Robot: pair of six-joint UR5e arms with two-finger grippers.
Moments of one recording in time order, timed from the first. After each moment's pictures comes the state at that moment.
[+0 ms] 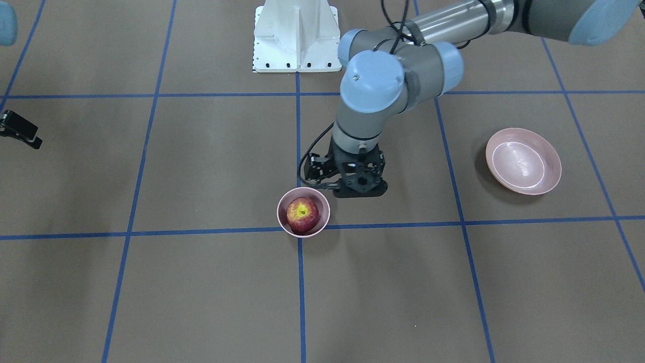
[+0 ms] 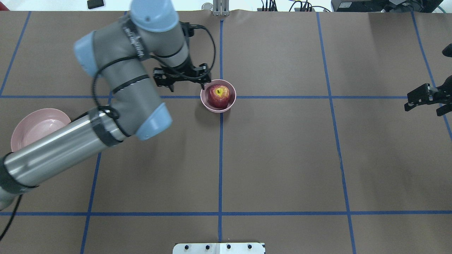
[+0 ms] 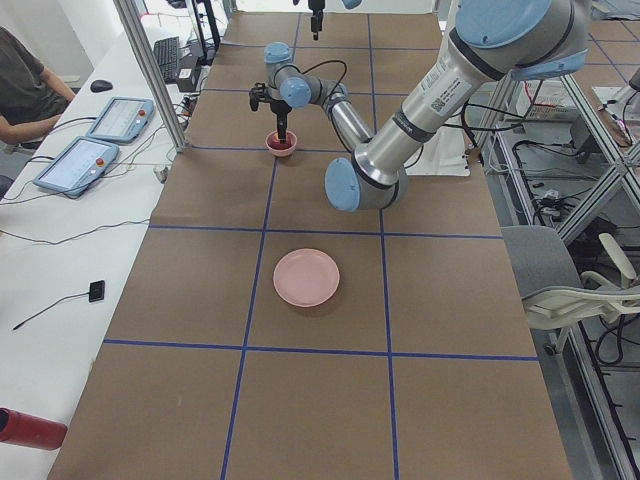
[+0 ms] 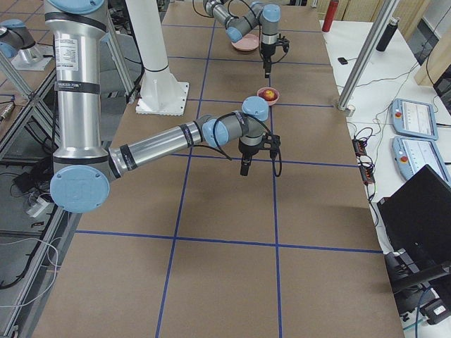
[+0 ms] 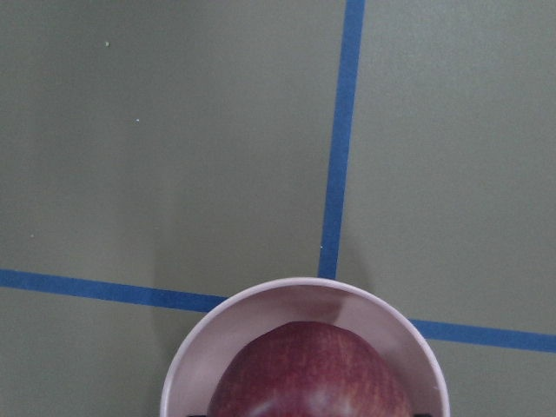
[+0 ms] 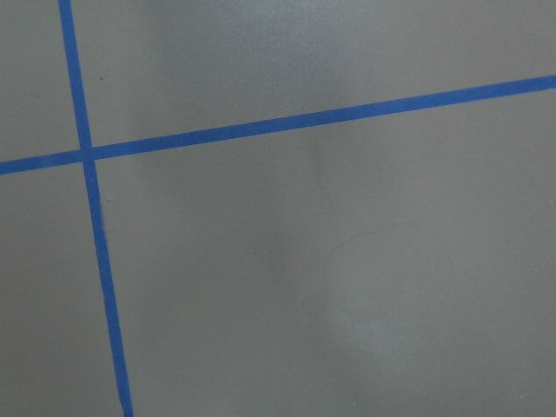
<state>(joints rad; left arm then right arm) -0.75 -2.36 -1.57 -1.57 -2.06 -1.06 1.17 -1.59 1.95 -1.55 2.31 0.70</state>
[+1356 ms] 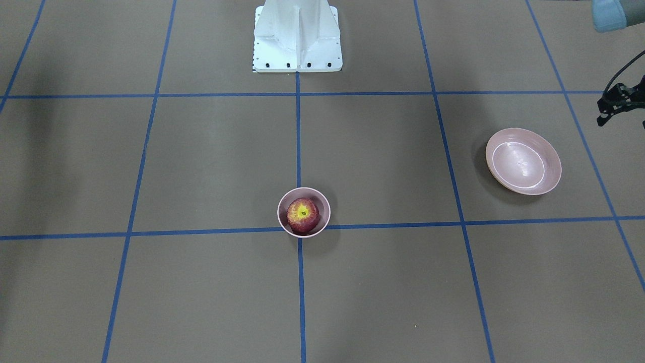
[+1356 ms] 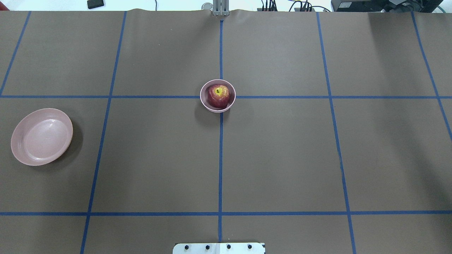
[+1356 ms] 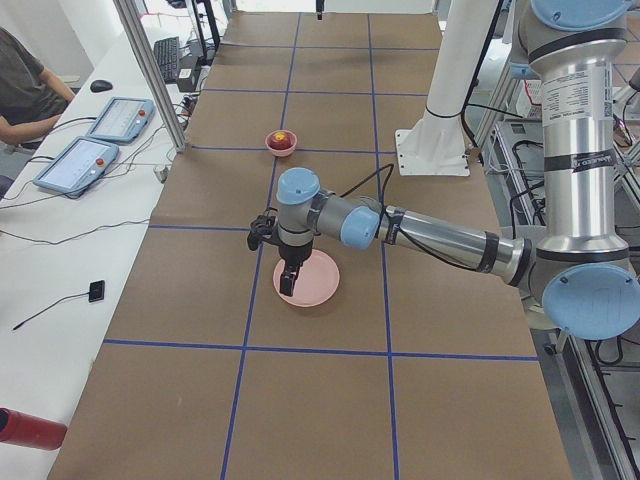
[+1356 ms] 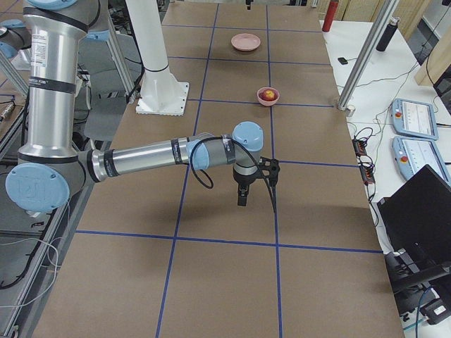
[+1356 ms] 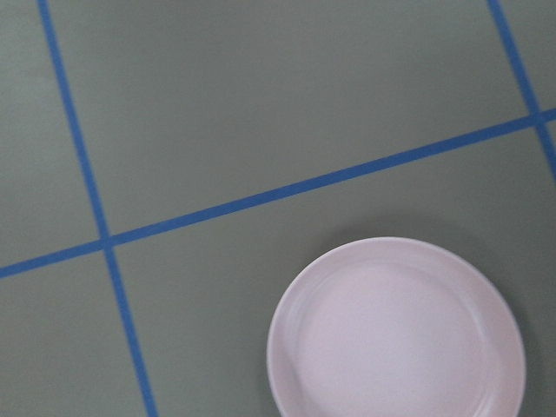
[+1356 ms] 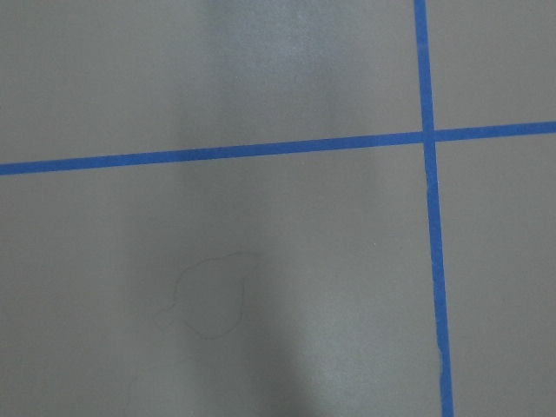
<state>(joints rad) -1.30 -1.44 -1.93 -1.69 -2.21 -0.27 1.39 -1.70 1.90 -1.55 2.35 0.36</state>
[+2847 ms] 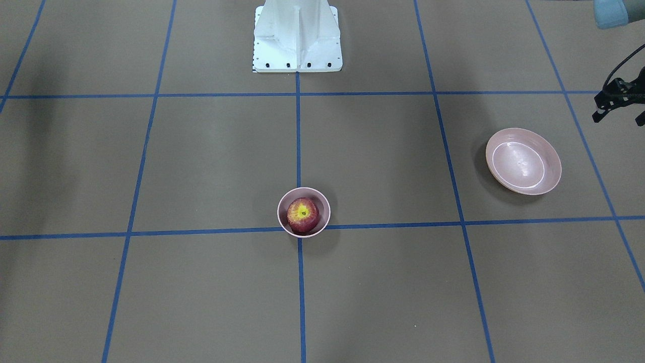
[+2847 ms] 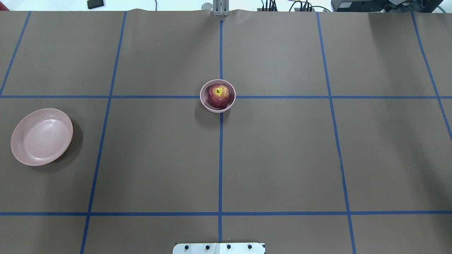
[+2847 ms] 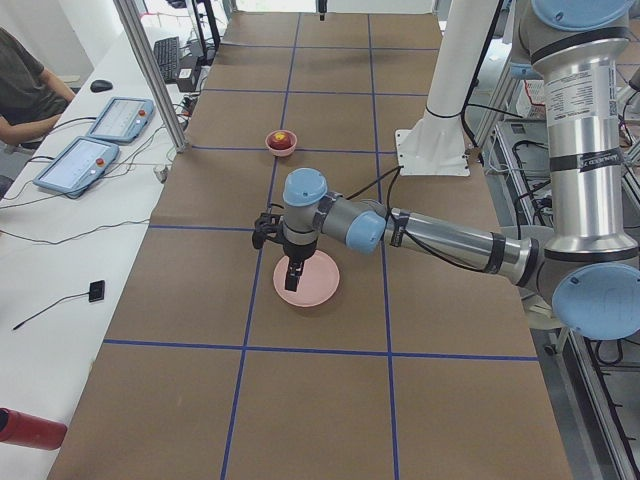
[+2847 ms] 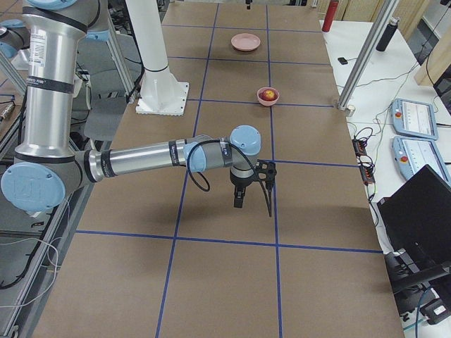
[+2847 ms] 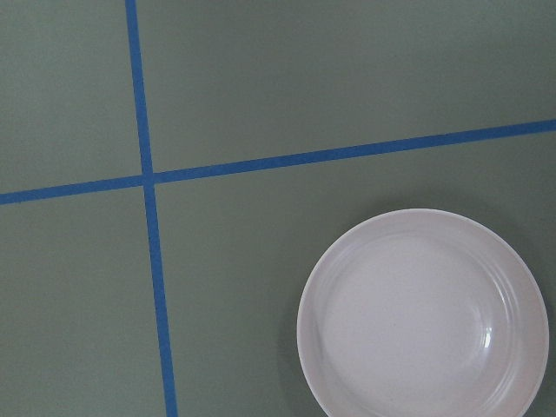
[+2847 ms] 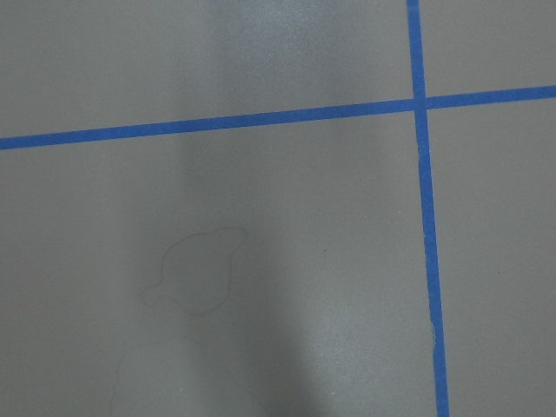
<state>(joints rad) -1.30 -1.39 -1.94 -1.81 -2.25 -0.32 1.39 -1.72 1.90 -1.55 2.37 0.36</state>
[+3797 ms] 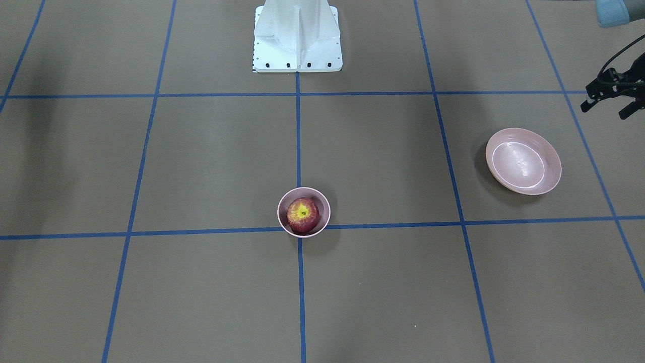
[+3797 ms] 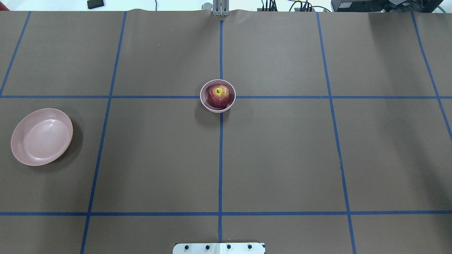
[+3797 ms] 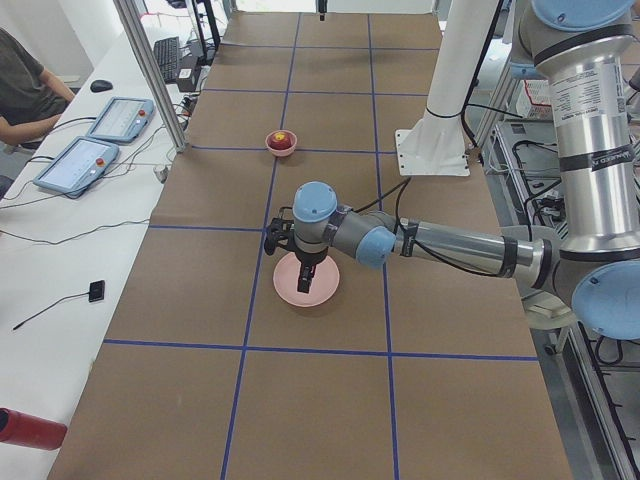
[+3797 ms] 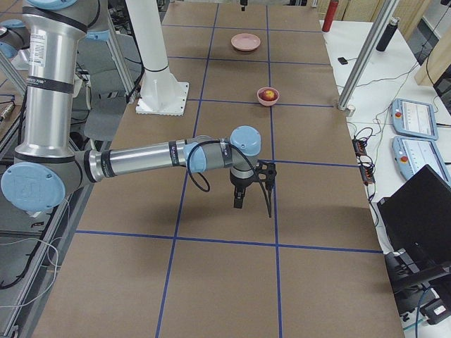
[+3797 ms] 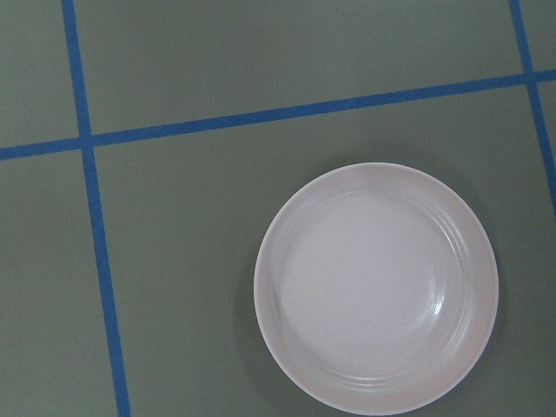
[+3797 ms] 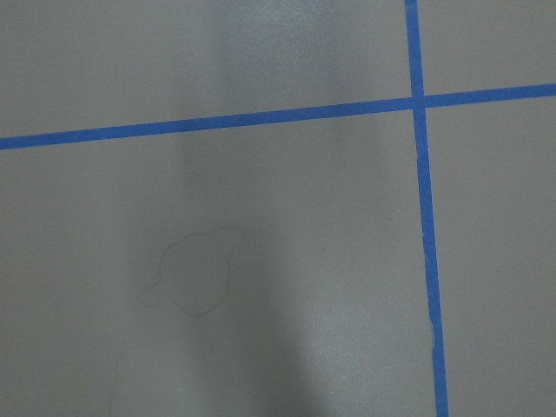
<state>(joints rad) -1.30 -1.35 -1.92 -1.87 -2.38 -0.33 1.39 -1.72 1.89 -1.55 2.37 0.36</state>
